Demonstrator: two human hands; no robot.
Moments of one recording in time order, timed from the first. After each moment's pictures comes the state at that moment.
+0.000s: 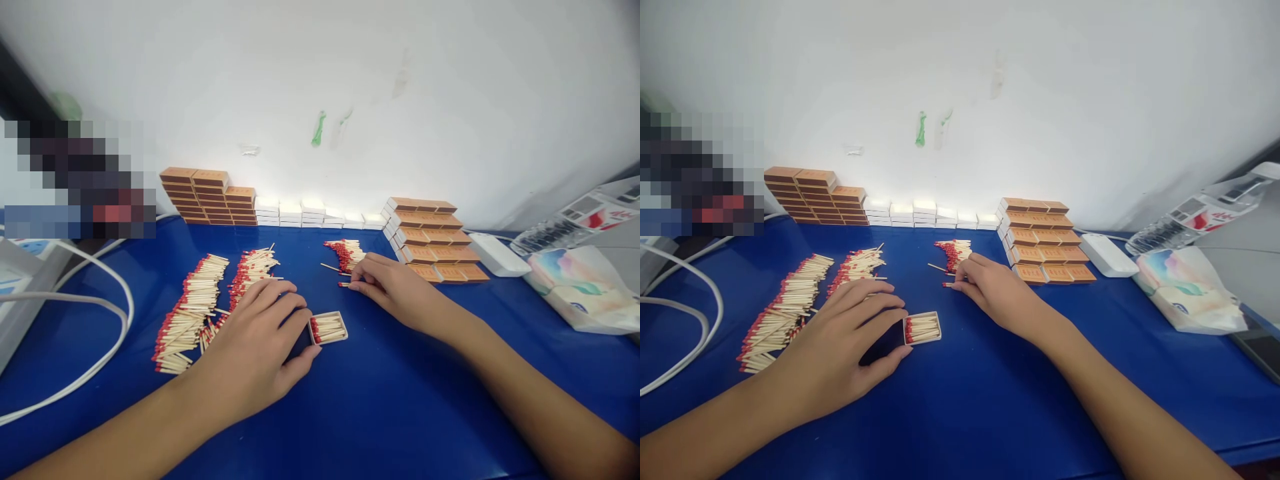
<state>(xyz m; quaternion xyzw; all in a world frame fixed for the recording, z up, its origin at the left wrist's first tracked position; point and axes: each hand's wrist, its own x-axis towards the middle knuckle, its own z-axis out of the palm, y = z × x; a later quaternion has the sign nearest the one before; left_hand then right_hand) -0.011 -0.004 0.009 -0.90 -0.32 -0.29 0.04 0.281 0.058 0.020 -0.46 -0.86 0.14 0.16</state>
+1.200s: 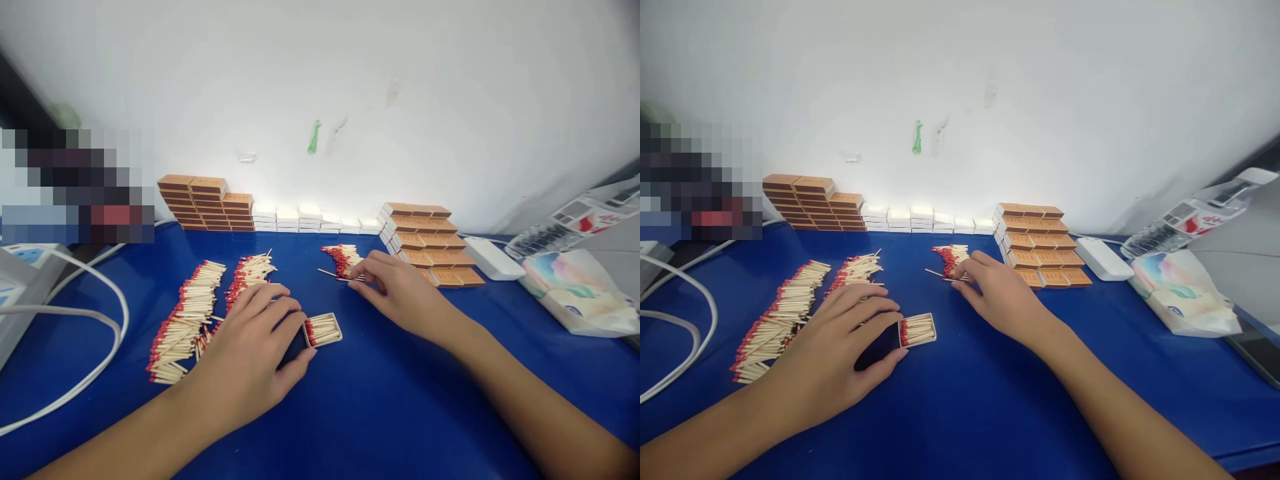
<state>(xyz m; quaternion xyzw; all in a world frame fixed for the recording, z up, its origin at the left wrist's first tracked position) -0.012 -0.002 0.007 -0.89 -0.34 -0.31 0.03 0.277 0.054 0.023 -0.50 -0.84 0.07 0.18</state>
